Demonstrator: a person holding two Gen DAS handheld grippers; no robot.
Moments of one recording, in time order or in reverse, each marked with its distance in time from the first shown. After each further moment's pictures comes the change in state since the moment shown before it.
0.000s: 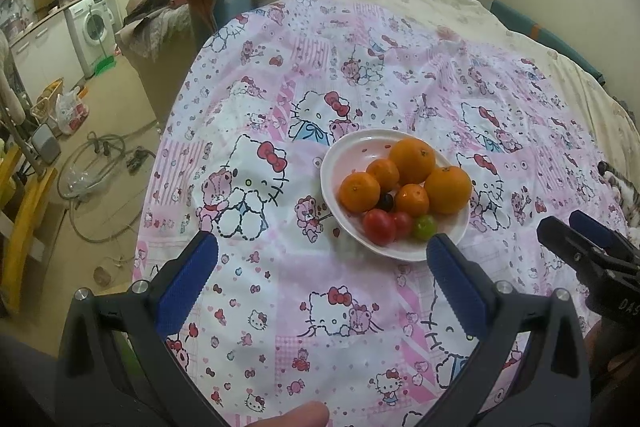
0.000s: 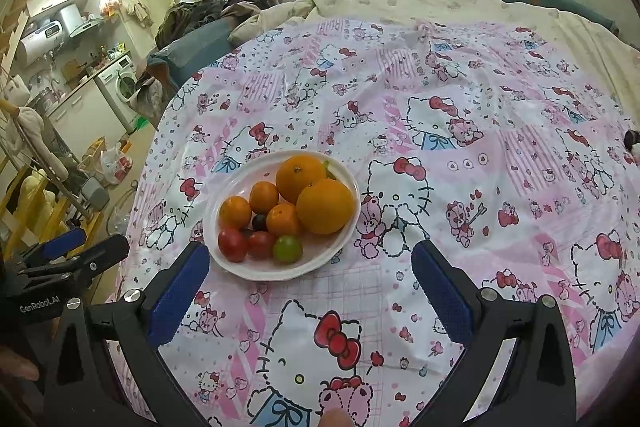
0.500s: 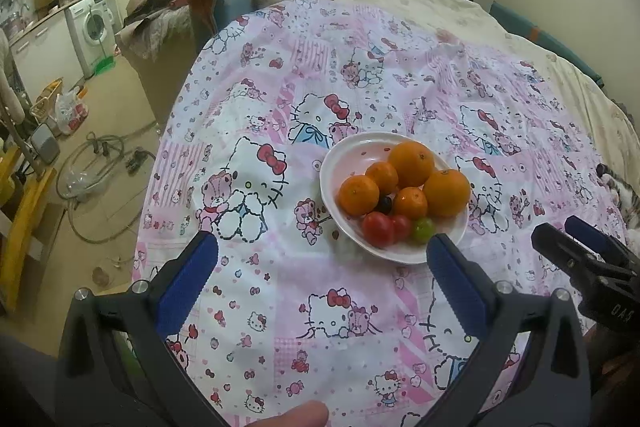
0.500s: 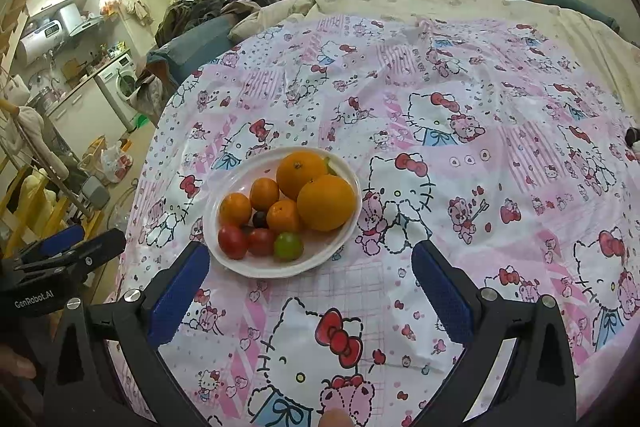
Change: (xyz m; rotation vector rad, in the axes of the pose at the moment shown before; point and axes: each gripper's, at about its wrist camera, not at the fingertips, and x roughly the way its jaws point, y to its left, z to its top) left arm -0.002 0.000 0.002 -0.004 -0.009 -0.001; right arm 0.002 0.000 -0.002 0.005 0.006 0.004
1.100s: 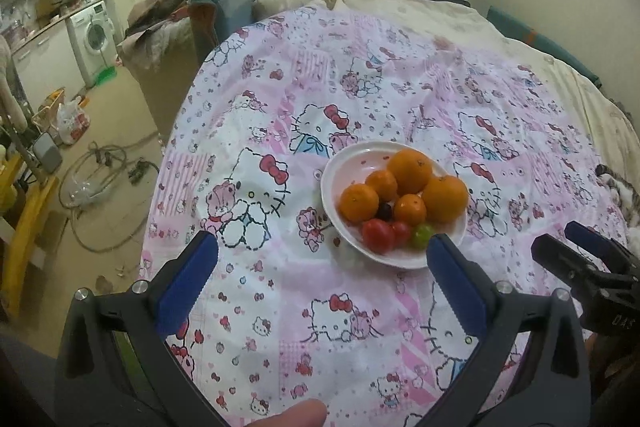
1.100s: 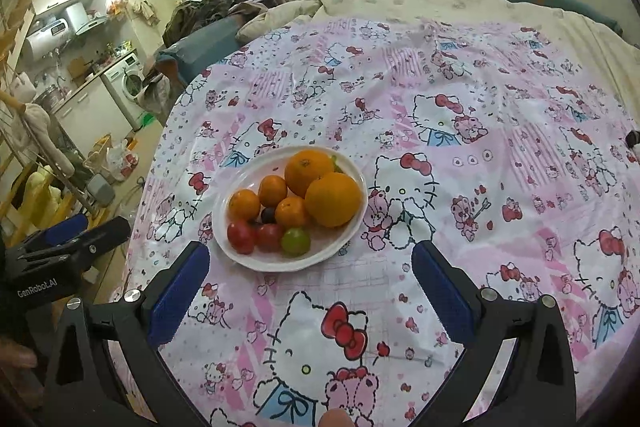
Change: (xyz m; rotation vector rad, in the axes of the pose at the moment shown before) left arm -0.005 0.000 0.001 0.011 -0.035 0.008; right arm -0.005 0.005 -0.002 -0.008 -0.002 0.017
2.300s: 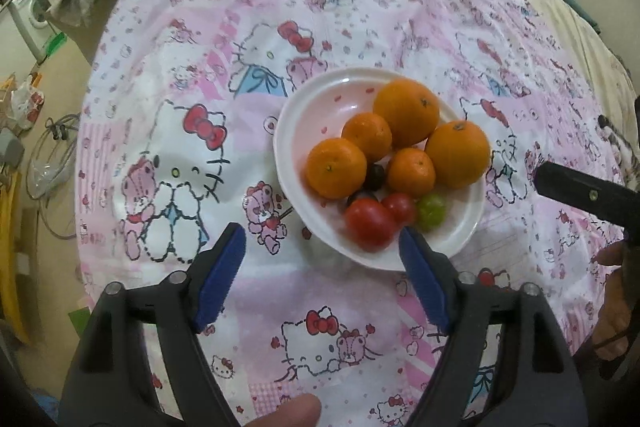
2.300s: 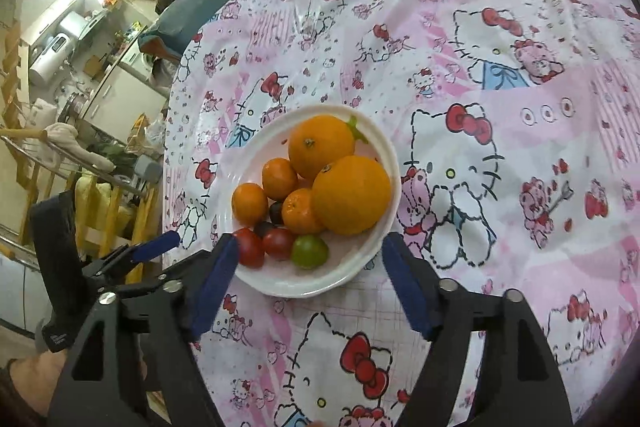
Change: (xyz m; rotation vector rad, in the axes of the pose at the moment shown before) left arm 0.103 -0.016 0.016 0.082 0.309 -0.108; right arm 0.089 -0.046 0.044 0.168 0.296 0.234
